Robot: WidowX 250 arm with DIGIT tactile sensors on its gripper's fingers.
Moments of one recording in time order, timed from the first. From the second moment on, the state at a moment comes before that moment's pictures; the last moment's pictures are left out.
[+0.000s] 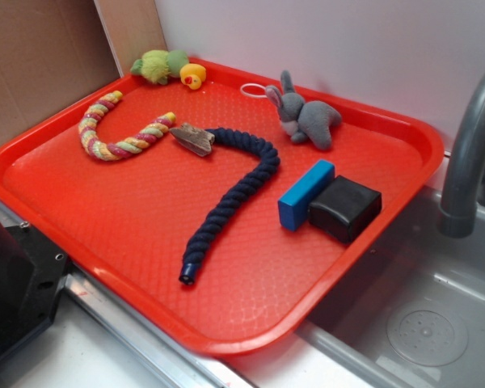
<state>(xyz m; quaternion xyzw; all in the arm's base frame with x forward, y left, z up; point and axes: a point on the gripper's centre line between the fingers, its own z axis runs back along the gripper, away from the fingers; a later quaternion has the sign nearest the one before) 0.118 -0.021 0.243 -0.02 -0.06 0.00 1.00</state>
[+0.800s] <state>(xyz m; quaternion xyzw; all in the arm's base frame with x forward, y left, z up) 0.153 0.033 0.157 -0.02 -0.05 0.18 0.98</state>
